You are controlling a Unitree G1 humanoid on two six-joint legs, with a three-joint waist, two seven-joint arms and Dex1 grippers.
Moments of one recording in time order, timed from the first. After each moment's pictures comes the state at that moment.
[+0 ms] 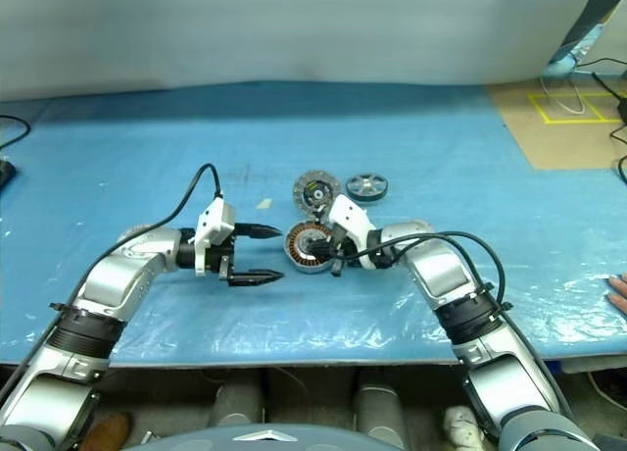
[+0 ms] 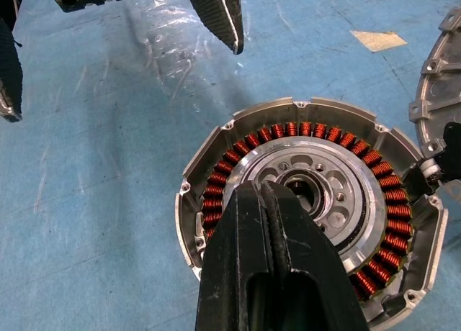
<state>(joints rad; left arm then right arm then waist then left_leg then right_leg) -0.39 0.55 -0.16 0.04 -0.37 0.29 -1.24 -0.51 -0.46 0.34 0.01 0.20 0.58 0.97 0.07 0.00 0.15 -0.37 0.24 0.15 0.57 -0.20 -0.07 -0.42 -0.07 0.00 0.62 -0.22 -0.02</state>
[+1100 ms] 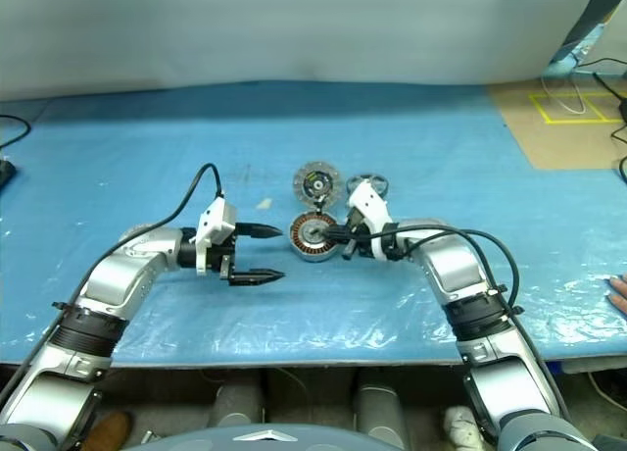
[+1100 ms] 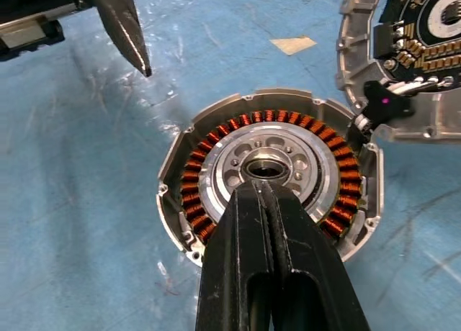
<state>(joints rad) -0.39 0.54 -0.16 0.06 -0.36 0.28 -1.25 -0.49 -0.45 0.22 0.03 0.24 0.63 0.92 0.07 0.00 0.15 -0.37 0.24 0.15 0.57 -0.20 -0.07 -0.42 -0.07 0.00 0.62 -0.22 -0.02</state>
